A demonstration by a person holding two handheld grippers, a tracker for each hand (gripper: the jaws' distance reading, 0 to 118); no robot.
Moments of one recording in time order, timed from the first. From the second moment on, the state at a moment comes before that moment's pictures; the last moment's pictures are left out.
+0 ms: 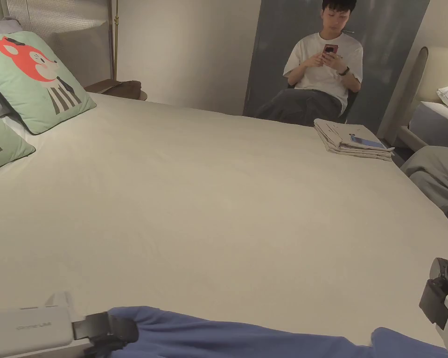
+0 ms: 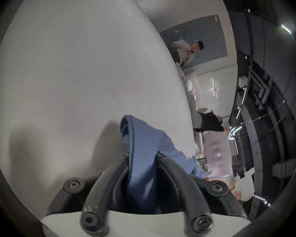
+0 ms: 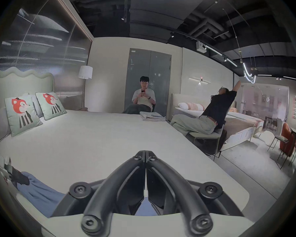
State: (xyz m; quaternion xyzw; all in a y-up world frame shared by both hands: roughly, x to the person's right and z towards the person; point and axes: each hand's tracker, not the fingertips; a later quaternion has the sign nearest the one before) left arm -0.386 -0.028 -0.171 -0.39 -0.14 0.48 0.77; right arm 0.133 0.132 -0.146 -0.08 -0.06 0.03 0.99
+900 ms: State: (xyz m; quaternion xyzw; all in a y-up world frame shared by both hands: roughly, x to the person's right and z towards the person) left arm -0.245 0.024 -0.203 -0.44 -0.11 0.31 0.84; right arm 0.152 0.126 -0.133 -0.07 -0.04 -0.01 1.00
